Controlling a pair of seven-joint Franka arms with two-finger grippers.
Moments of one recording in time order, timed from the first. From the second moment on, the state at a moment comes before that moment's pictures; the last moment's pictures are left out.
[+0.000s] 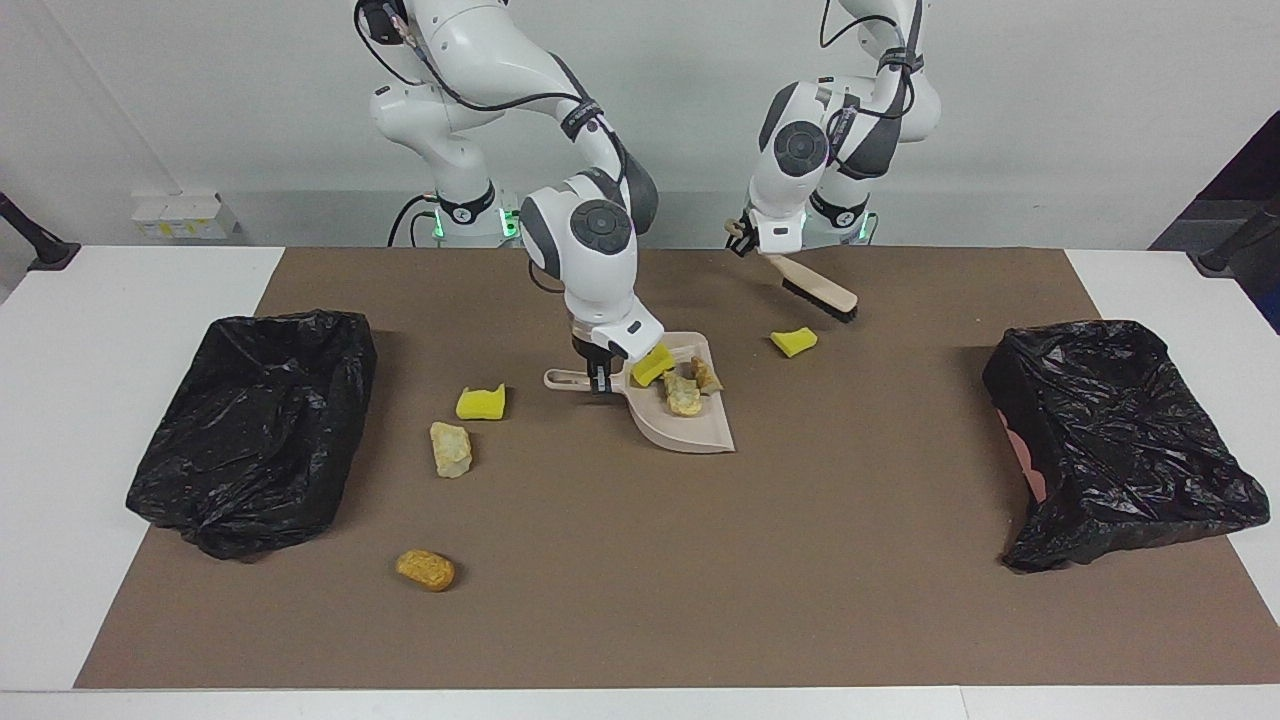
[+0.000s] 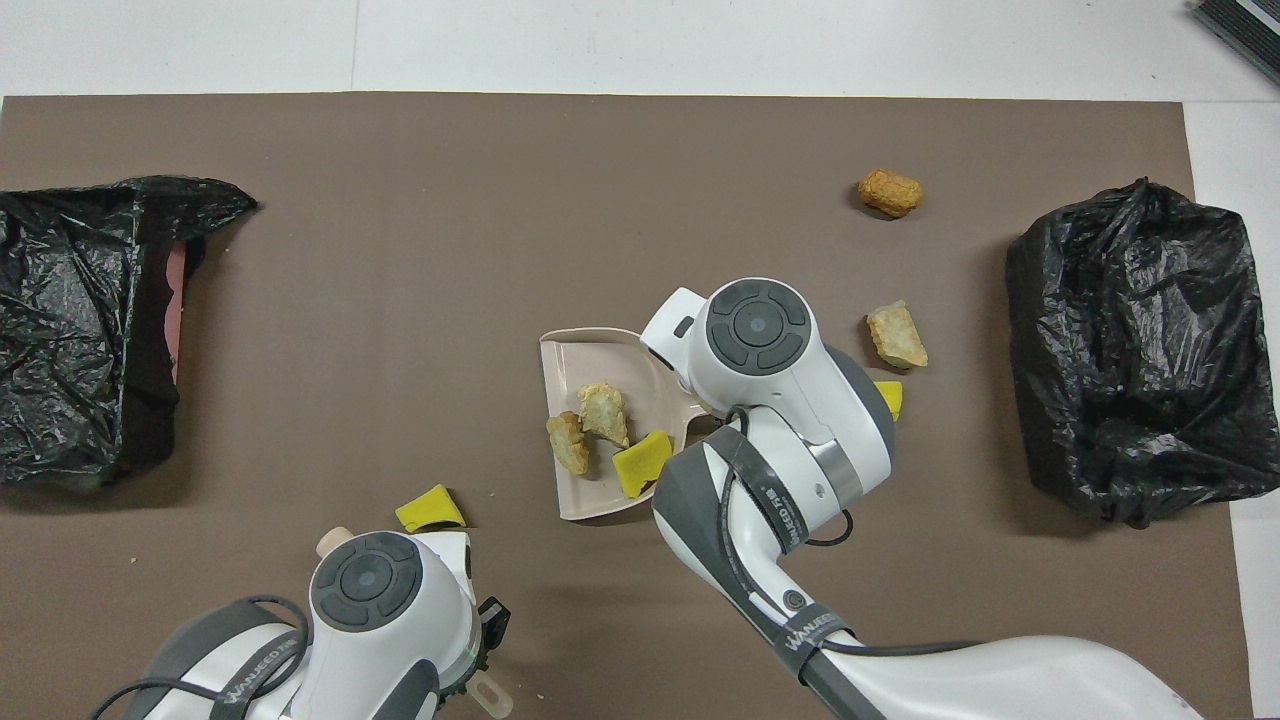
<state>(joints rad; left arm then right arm) -0.24 -0.30 -0.41 -2.56 -0.36 2.02 -1.25 0.41 0.31 0.11 -1.84 -0.08 2.08 -1.12</state>
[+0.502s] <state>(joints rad) -0.23 -0.12 -0.41 -2.46 -0.36 2.24 -1.19 0.42 0.31 0.11 -1.84 -0.08 2.08 -1.11</state>
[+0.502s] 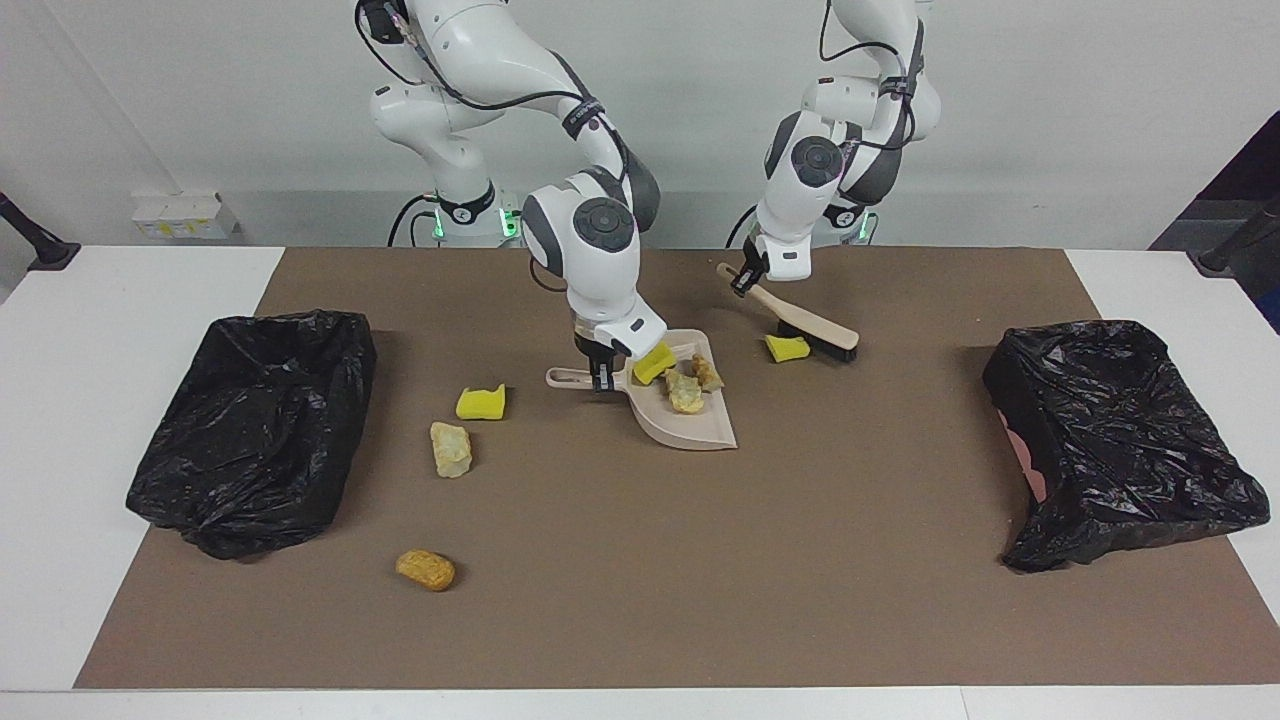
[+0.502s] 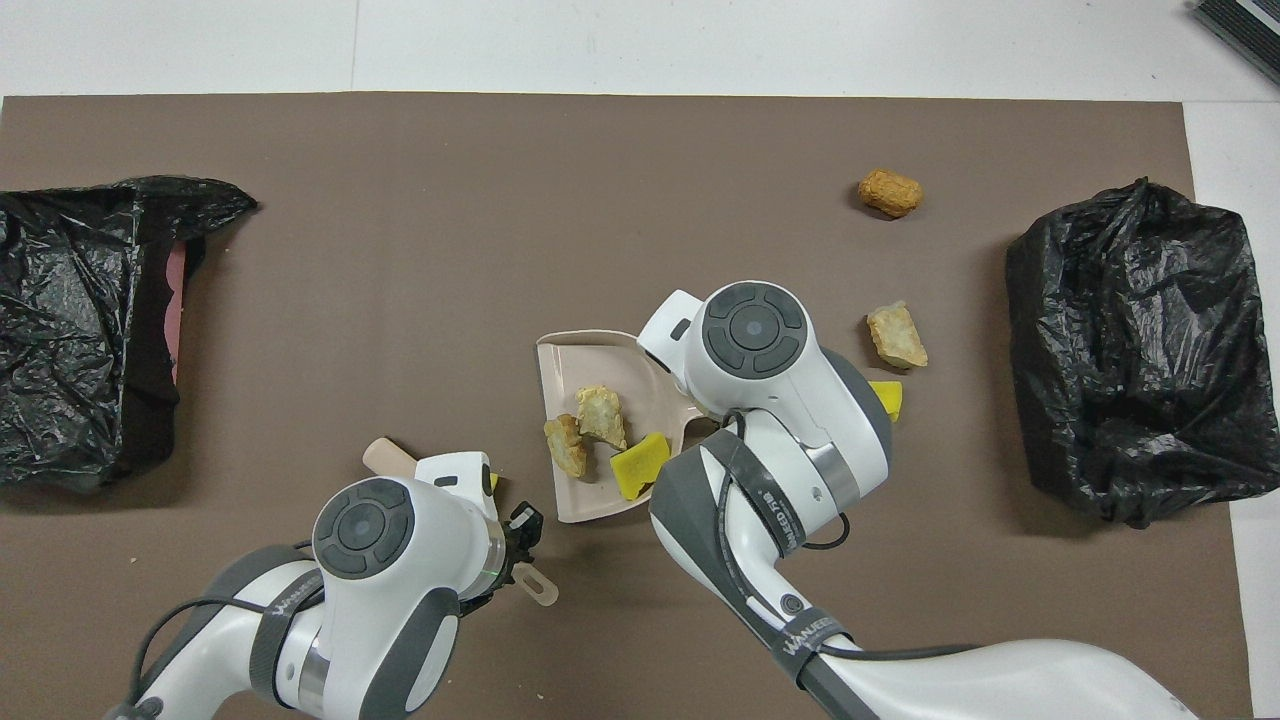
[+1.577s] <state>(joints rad) -0.35 0.00 -0.40 -2.19 -0.40 2.03 -0.95 0.41 0.31 0.11 -1.84 -0.07 2.09 -1.00</state>
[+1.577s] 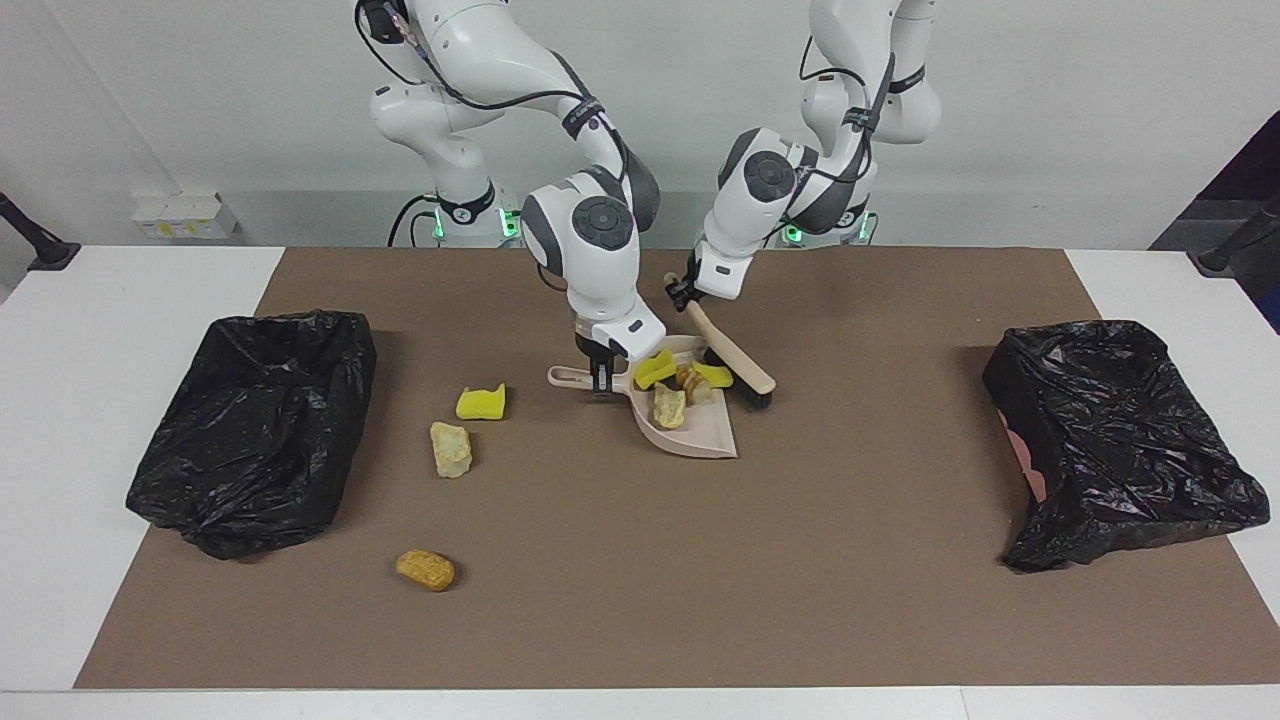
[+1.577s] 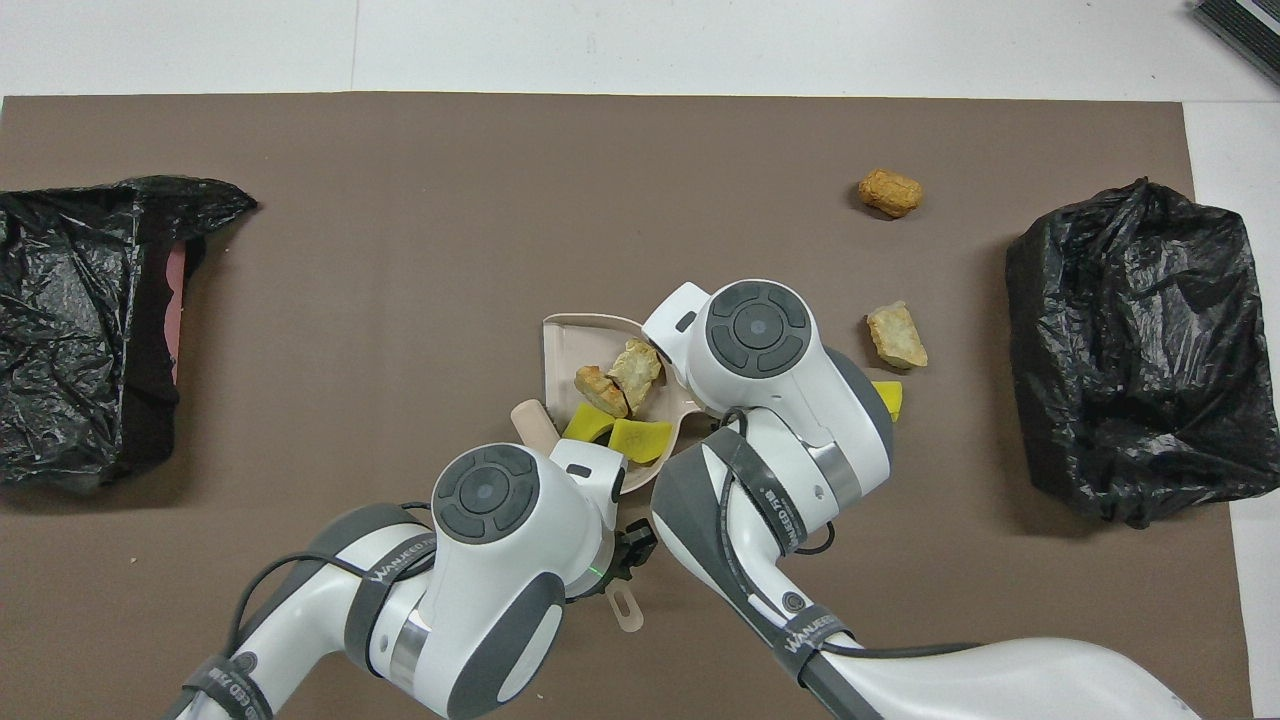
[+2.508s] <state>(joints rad) -0.34 -0.07 -0.40 -2.21 -0.22 1.86 -0.69 0.24 0.26 0.11 -1.74 -0.07 1.91 -1.14</state>
